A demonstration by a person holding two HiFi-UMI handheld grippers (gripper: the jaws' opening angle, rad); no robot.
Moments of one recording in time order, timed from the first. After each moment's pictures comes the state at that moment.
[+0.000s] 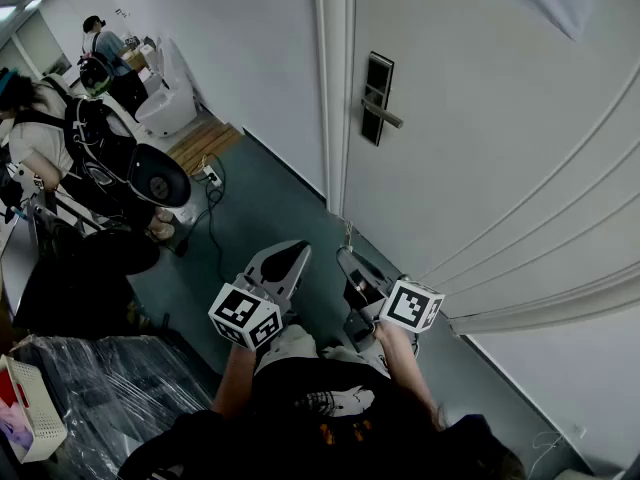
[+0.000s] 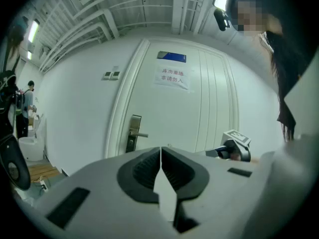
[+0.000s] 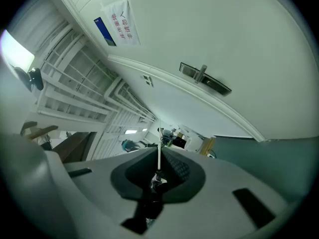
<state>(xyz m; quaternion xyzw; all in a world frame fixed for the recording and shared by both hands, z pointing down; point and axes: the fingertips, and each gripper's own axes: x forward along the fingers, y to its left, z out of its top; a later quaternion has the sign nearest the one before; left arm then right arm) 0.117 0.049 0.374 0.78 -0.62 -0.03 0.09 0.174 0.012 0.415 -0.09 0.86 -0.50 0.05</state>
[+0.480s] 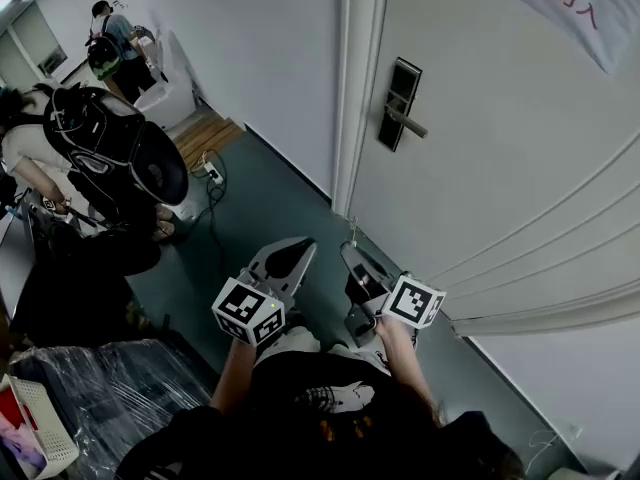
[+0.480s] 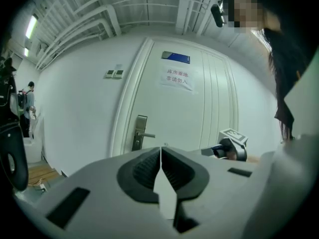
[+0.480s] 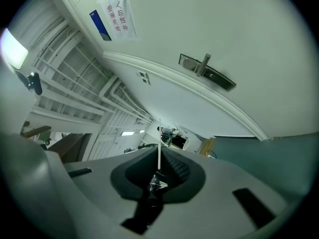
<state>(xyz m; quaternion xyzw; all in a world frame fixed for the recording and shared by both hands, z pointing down) 0.055 0.045 0.374 0.79 -0.61 -0.02 0.10 0.107 0.004 0.416 -0.11 0.86 -0.50 0.05</state>
